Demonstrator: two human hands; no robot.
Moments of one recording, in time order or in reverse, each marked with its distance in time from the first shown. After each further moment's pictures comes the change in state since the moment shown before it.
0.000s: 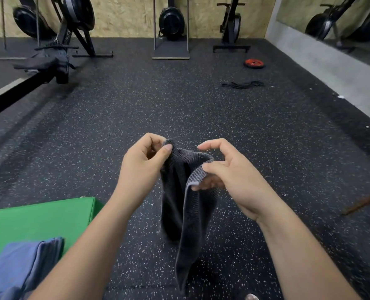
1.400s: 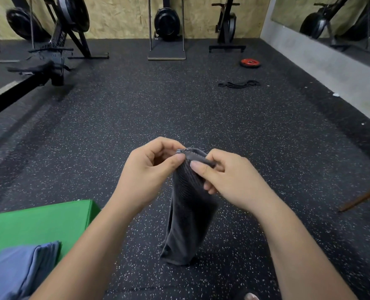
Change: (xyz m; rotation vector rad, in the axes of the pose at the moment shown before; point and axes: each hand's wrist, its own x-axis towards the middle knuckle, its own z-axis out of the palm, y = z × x) left_hand -0.020 0.031 0.009 -0.144 -0.232 0.071; right_hand 0.003 0.006 -0.012 -0.552 0.122 -0.022
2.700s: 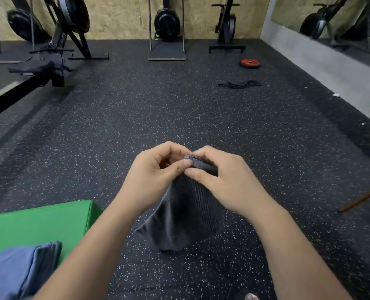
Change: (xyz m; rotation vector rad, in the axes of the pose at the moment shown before) left_hand 0.000 -0.004 0.004 0.109 -0.083 0.008; right_hand -0.001 0.002 0.006 -0.130 0.061 -0.255
